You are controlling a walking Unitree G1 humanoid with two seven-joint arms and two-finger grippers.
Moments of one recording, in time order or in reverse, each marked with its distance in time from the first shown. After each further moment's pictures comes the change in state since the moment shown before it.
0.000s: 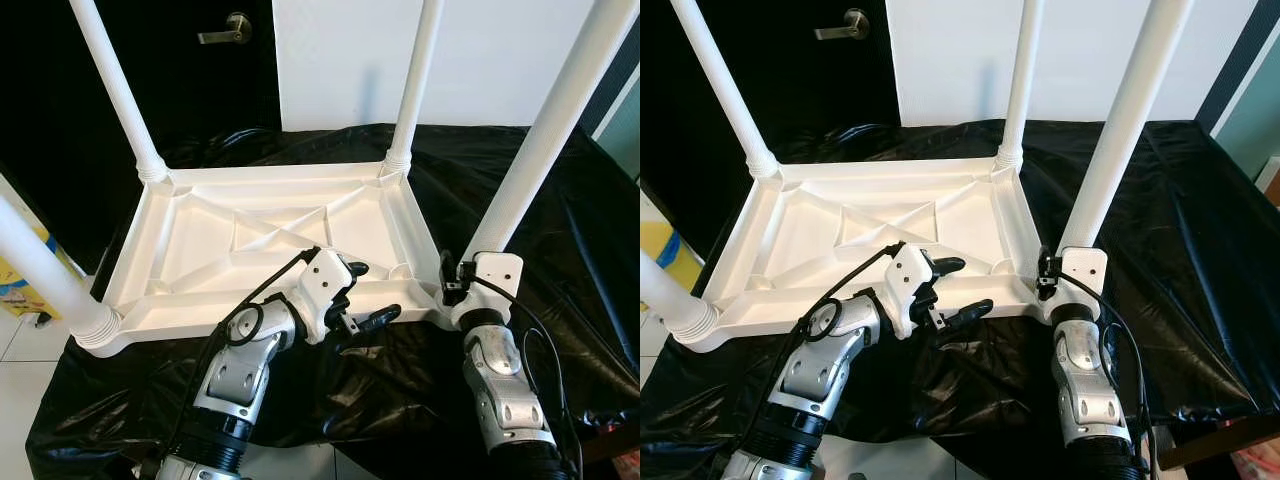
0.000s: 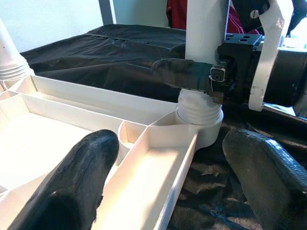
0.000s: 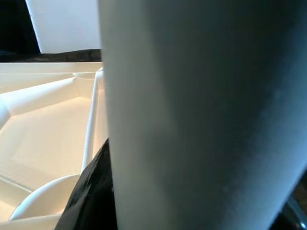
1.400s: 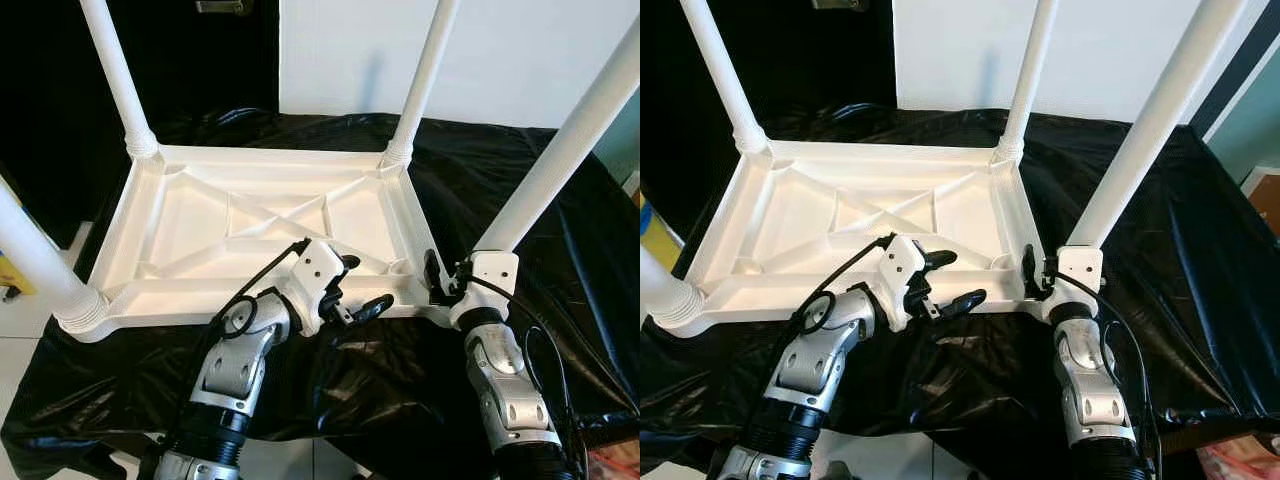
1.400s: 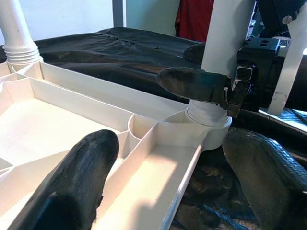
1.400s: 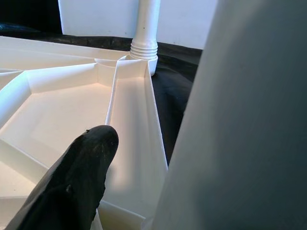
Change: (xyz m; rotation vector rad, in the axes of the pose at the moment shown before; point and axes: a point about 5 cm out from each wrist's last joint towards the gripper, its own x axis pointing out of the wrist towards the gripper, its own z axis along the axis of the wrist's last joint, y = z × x) left arm -0.002 0.007 0.003 -0.034 0.005 0.031; right arm 0.000 -0.004 0.005 -0.025 -0.004 0.103
